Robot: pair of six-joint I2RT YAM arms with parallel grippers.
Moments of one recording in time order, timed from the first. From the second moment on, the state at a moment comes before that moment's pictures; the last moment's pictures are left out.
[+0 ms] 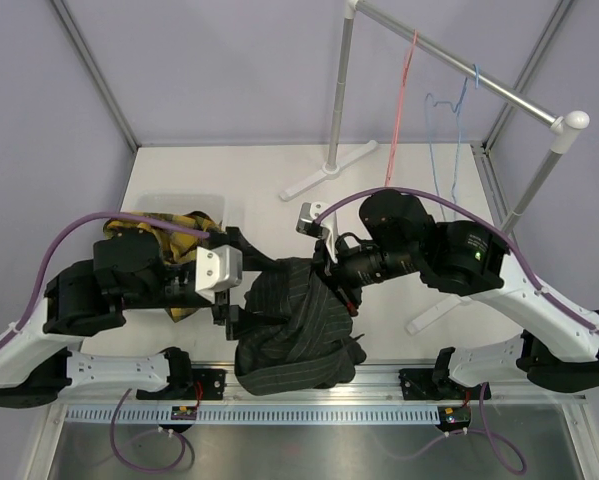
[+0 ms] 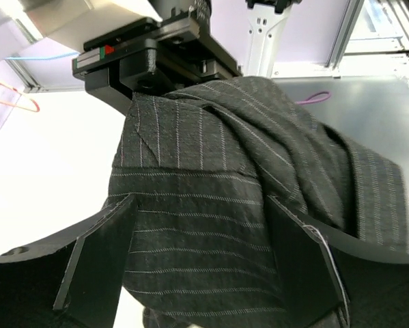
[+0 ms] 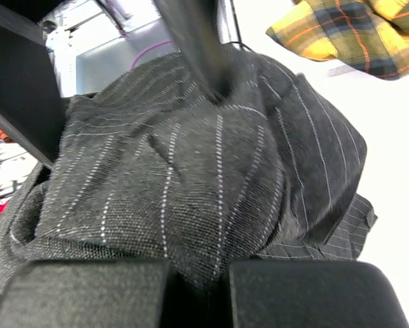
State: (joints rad) left arm -1.28 0.90 1.51 -0.76 0.22 0.12; right arm 1.14 1.27 1.74 -0.99 -0.42 0.16
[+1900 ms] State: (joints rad) left arm -1.29 0.75 1.44 -0.53 -0.76 0.28; right arm 1.15 0.99 1.51 -1.03 0.04 0.36
